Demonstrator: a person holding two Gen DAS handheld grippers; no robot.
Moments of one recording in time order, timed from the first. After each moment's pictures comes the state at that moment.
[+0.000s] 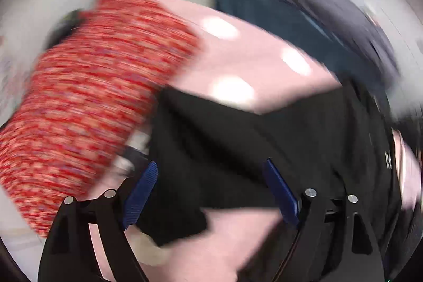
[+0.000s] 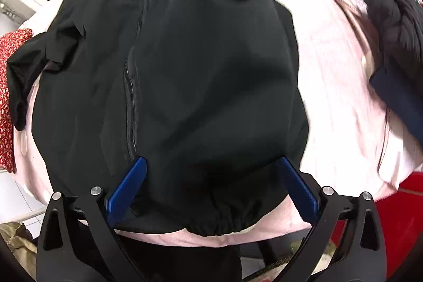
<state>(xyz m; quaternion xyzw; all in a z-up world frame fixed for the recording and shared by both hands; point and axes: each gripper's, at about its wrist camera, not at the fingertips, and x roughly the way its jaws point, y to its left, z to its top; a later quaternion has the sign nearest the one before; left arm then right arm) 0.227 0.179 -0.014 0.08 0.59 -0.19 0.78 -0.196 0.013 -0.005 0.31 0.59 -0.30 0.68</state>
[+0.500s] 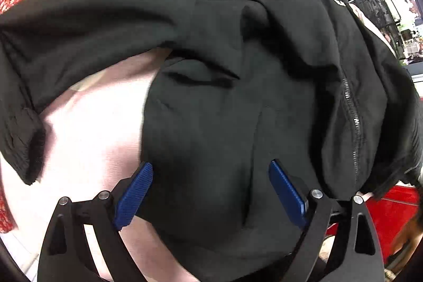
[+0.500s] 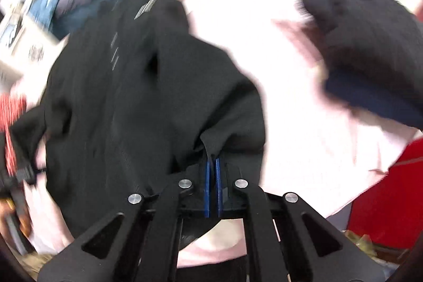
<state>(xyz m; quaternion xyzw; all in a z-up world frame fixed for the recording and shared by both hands) 0.082 0.102 -0.101 0.18 0.67 -0.34 0.63 -0.247 -0.030 0.063 0.34 0.47 -0.42 0.70</state>
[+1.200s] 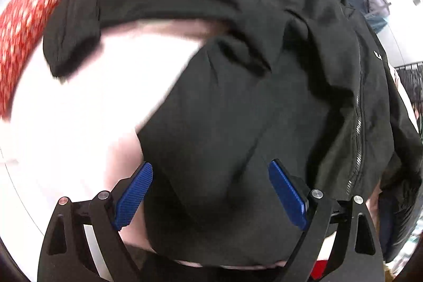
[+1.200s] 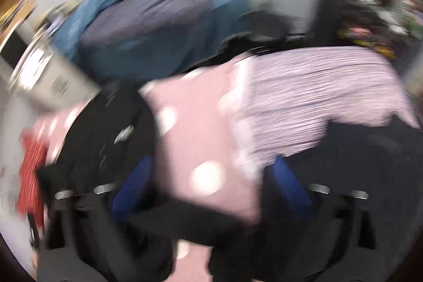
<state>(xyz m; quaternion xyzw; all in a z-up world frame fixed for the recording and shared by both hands) 0.037 0.125 -0.078 0.06 0.70 -0.16 0.69 -0.248 -0.303 0.133 0.31 0.44 -0.29 0.79</state>
